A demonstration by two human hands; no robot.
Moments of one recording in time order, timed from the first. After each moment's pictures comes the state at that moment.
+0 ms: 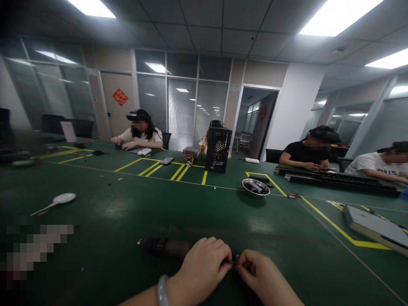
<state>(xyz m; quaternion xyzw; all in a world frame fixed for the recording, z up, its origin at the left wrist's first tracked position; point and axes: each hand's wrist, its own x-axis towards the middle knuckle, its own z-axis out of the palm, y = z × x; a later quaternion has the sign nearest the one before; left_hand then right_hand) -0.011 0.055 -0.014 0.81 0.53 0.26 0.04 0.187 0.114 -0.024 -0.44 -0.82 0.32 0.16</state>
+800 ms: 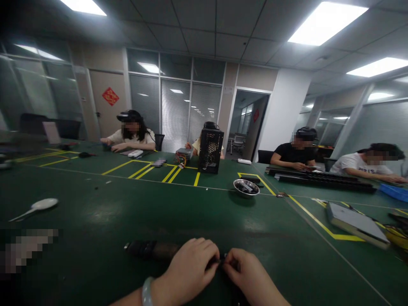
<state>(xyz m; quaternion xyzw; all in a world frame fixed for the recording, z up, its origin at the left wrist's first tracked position) -0.009 0.051 -0.006 0.80 0.54 0.25 0.04 0.185 0.113 -0.023 -0.45 -0.83 0.29 0.18</state>
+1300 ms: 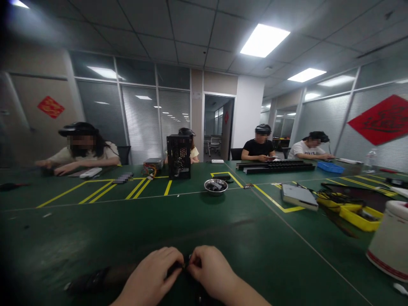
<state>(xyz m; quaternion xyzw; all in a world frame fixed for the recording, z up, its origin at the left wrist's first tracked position) -0.005 0.054 -0.001 0.81 0.54 0.21 0.06 0.193 0.108 -0.019 -0.44 -0.83 0.26 0.22</state>
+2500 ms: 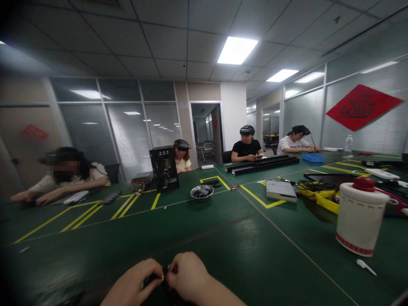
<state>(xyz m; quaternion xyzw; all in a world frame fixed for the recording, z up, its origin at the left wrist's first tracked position) 0.009 0.065 0.003 0.79 0.57 0.17 0.12 0.200 0.107 -0.012 -0.48 -0.79 0.31 0.20</state>
